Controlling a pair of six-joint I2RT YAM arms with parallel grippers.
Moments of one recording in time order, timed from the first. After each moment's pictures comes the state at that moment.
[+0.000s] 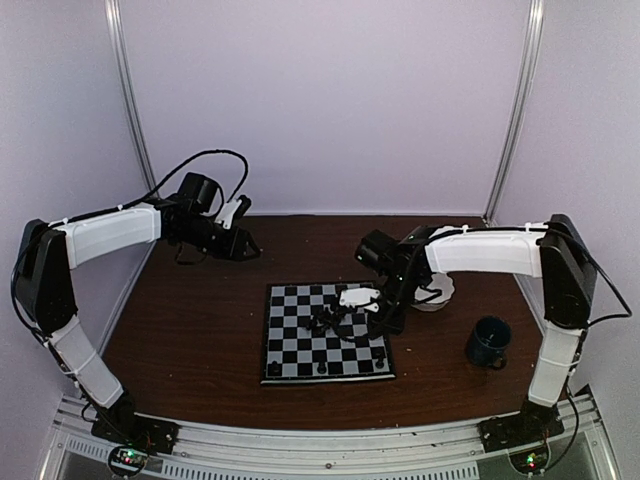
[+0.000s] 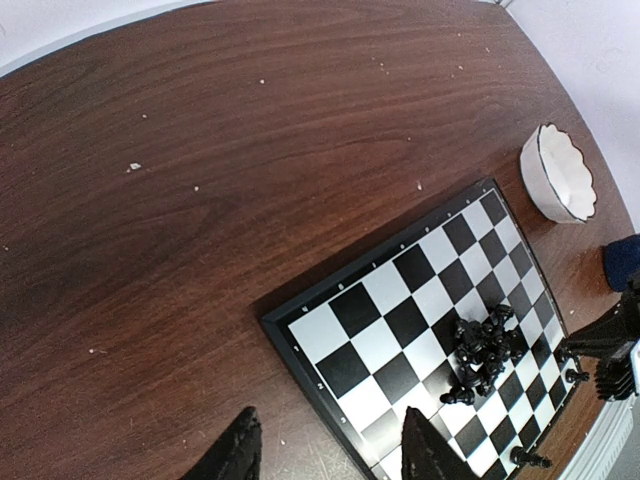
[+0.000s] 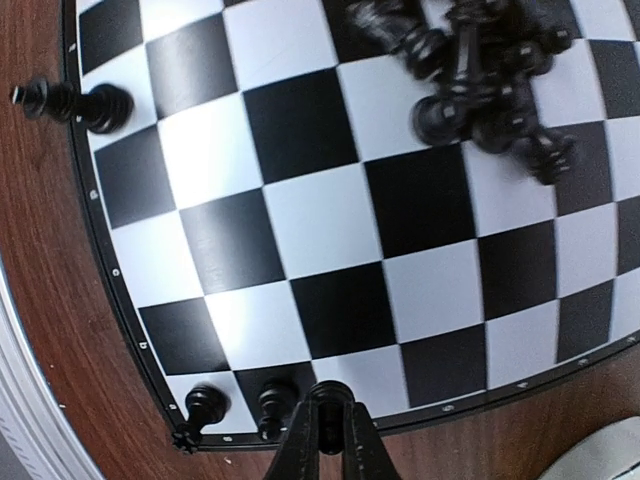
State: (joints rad) left arm -0.42 1.67 1.29 -0.48 0.35 -0.12; right arm 0.81 1.87 1.39 -0.88 -0.18 -0.54
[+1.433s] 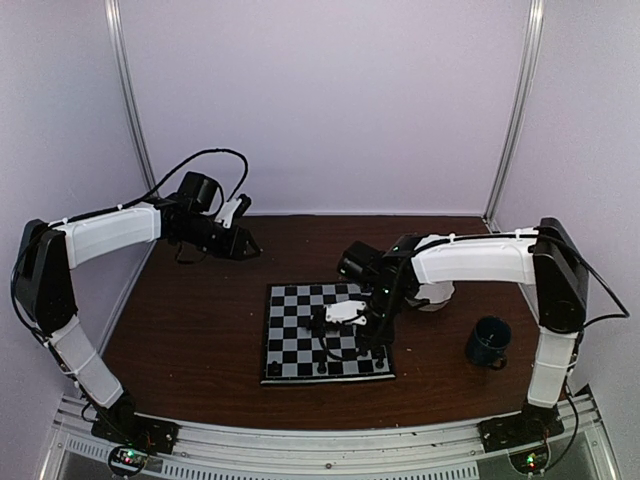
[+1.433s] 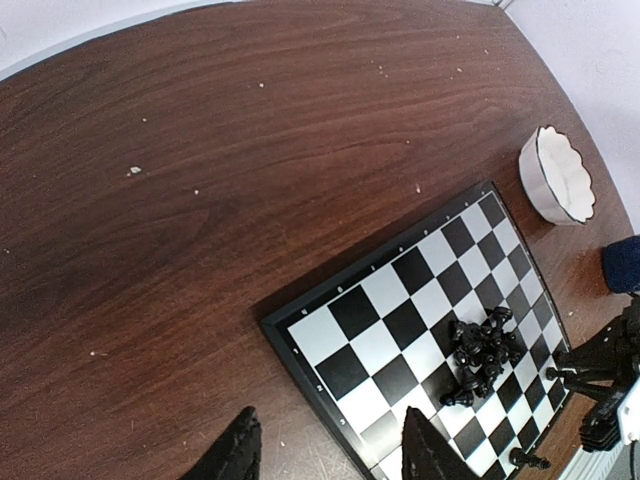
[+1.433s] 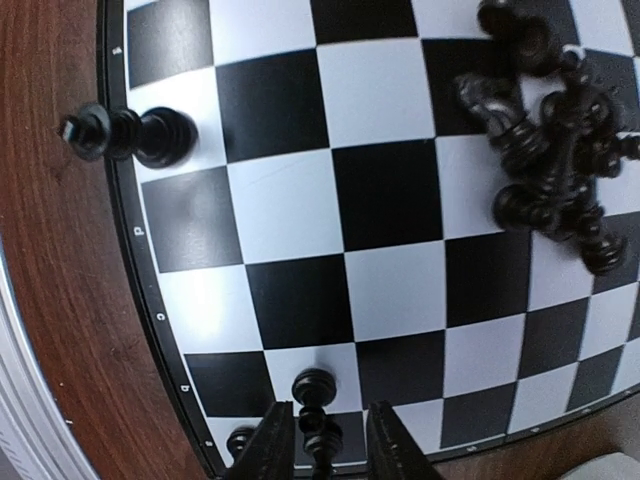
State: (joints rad) left arm -0.42 1.67 1.30 -0.48 0.35 -0.12; right arm 0.91 1.90 1.39 -0.87 -0.14 -0.56
